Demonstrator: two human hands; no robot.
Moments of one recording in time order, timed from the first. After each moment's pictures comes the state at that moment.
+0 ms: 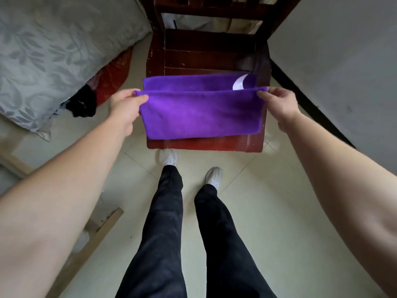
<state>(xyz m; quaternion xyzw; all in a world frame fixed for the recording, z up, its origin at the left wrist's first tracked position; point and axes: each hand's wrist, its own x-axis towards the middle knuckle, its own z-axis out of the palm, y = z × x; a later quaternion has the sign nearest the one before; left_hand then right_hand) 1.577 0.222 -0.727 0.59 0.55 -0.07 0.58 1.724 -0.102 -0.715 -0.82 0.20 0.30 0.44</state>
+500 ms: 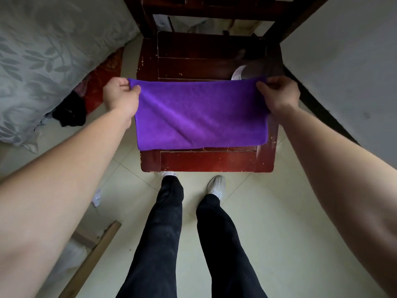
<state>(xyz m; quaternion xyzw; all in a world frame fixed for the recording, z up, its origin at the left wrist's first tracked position) 1.643 0.250 -0.804 0.68 0.56 -0.03 0.47 1.781 -0.071 -0.790 -0.90 0.16 0.24 0.32</state>
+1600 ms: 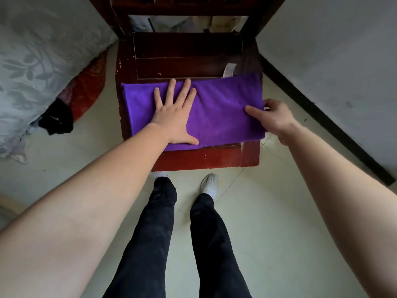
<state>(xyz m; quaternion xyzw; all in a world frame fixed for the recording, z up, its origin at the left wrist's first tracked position) 1.657 0.125 -0.802 0.94 -0.03 -0.33 0.08 1.742 -0.123 -0.752 -0.83 0.21 0.39 0.34</state>
